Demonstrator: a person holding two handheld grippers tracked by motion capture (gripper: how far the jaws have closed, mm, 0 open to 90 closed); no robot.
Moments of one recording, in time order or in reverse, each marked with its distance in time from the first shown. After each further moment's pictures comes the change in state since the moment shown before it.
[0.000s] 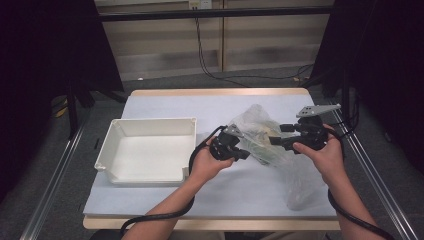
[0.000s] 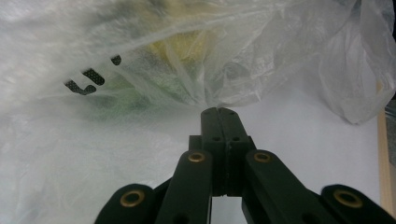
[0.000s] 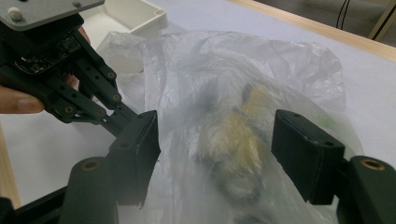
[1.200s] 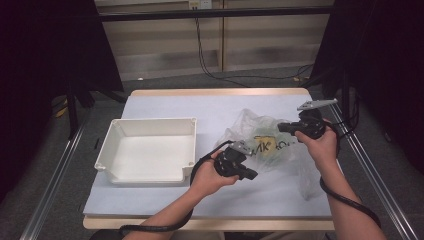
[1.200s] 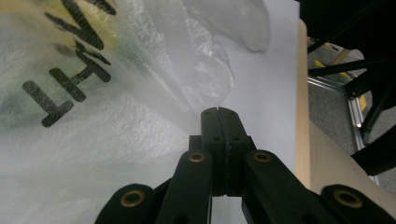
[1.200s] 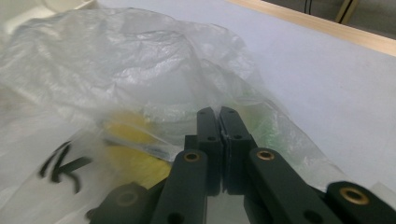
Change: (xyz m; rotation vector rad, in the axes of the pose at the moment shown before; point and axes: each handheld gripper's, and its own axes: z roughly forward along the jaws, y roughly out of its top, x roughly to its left) left arm -0.041 -0.010 0.004 0.050 -0.176 0.045; right arm -0.052 -0.009 0.025 0.029 -0.095 0.059
